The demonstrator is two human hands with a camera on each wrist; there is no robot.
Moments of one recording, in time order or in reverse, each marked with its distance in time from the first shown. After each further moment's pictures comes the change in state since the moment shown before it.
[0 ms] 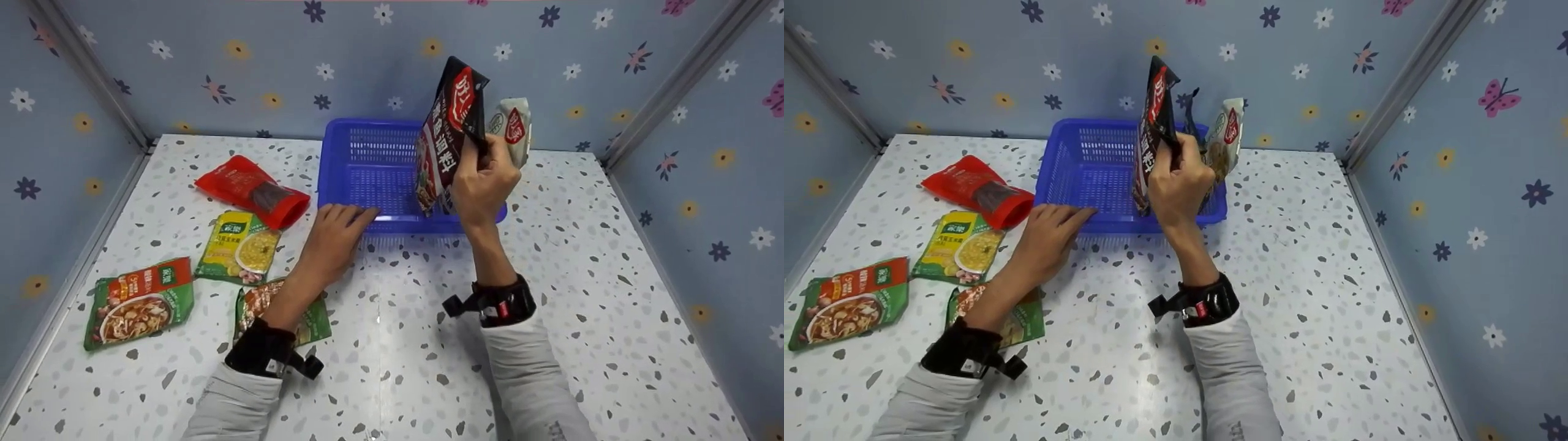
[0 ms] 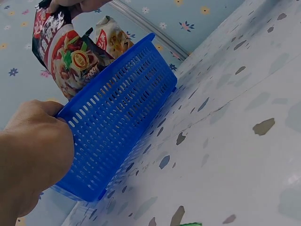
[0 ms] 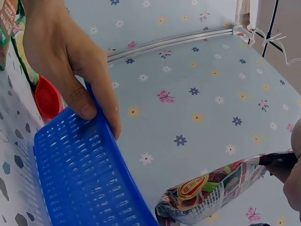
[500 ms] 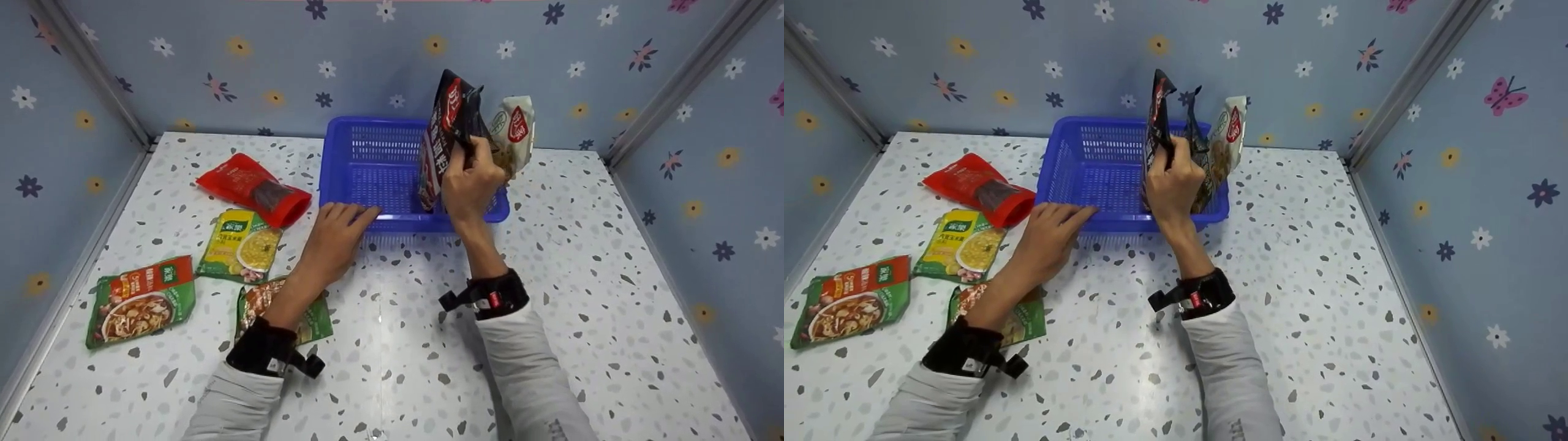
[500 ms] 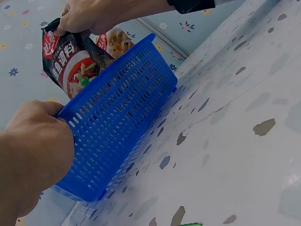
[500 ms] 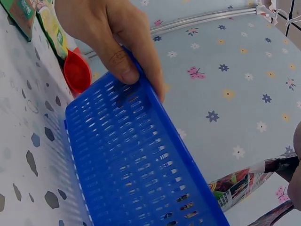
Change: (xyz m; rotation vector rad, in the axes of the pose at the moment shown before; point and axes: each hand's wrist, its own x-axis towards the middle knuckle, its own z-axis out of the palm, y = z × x) left_hand -0.002 0.001 -0.001 0.009 0.020 0.007; right_hand -0.013 0.037 0.018 -0.167 -0.025 -0.033
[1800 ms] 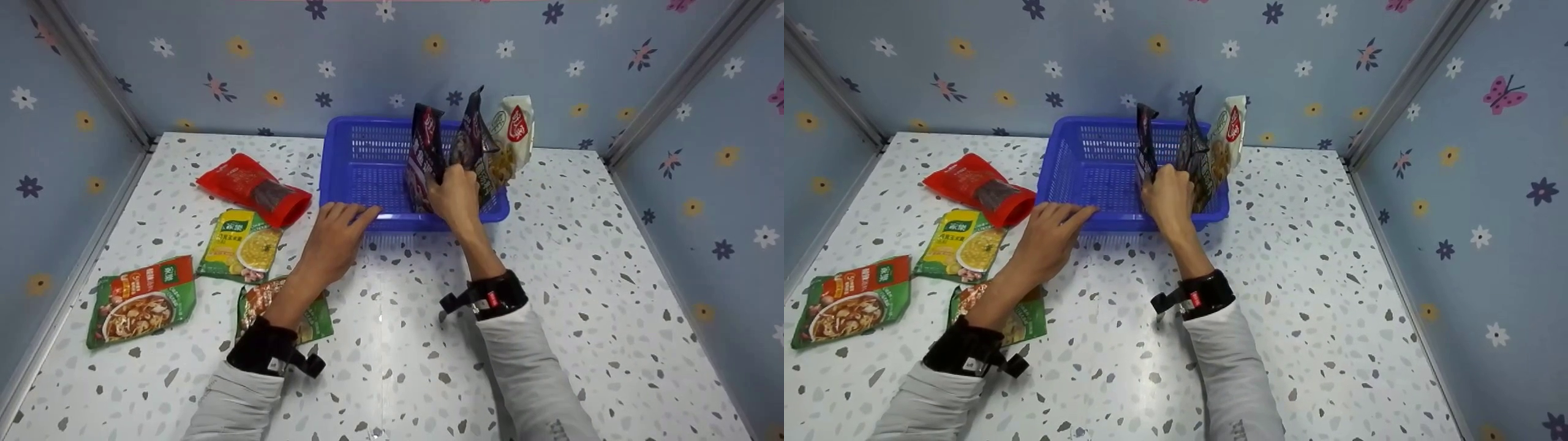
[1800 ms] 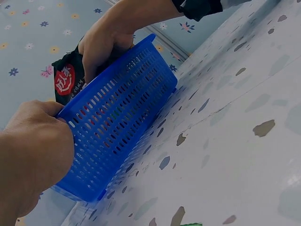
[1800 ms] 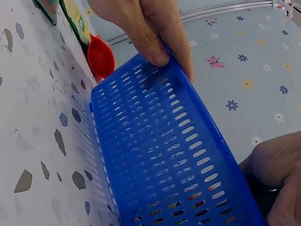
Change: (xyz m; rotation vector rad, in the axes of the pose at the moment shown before) left_hand 0.000 -0.001 0.001 0.005 0.003 0.005; right_hand -0.012 0.023 0.000 -0.388 -0.662 0.288
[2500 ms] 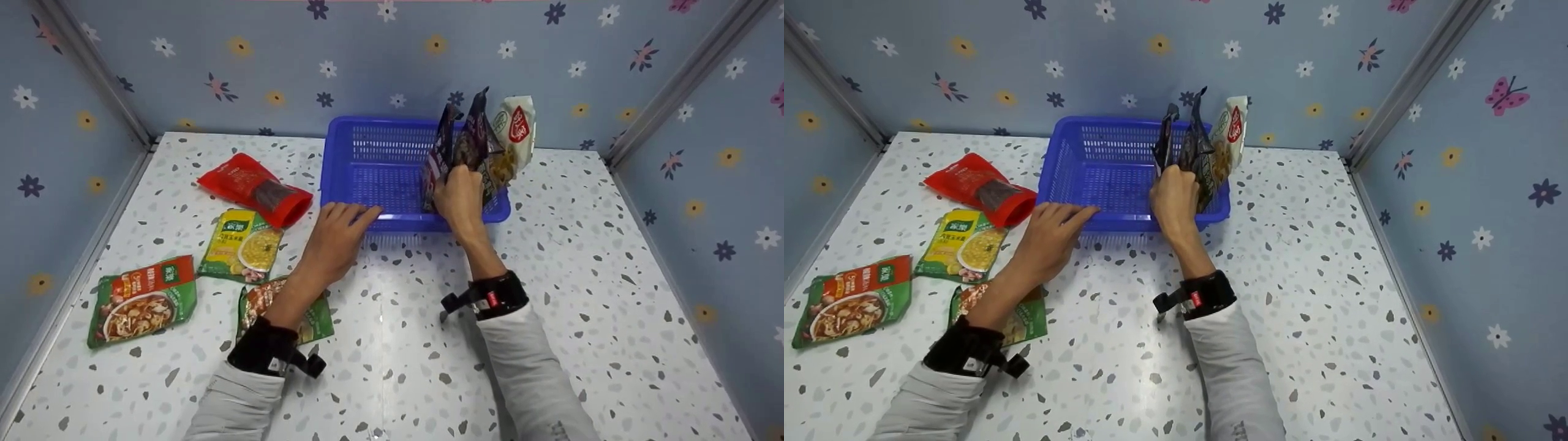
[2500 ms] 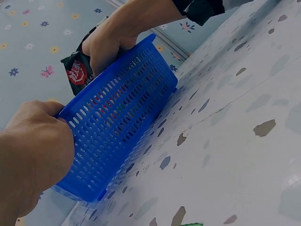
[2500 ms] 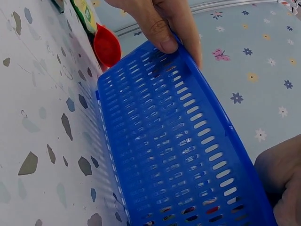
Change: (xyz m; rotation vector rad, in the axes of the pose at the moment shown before) left_hand 0.000 0.000 0.000 0.000 0.004 -0.001; right_hand 0.001 0.006 0.002 -0.081 0.070 -0.011
